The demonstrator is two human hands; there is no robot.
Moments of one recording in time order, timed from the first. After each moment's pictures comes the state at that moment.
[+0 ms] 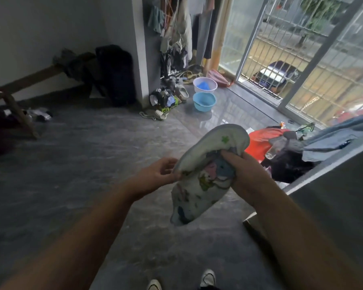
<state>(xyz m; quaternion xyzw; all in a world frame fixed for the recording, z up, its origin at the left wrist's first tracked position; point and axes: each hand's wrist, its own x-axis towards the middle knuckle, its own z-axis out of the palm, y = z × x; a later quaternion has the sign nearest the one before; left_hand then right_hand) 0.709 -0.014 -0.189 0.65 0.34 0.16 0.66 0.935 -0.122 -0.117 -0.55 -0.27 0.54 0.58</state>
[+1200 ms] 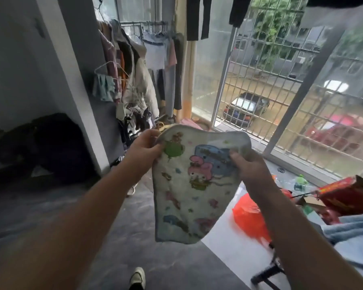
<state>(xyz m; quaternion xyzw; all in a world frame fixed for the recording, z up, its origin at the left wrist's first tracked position) 1.092 0.557 -0.074 0.62 0.35 0.39 0.58 1.313 0.404 -0.077 -0.63 -0.33 0.27 0.65</state>
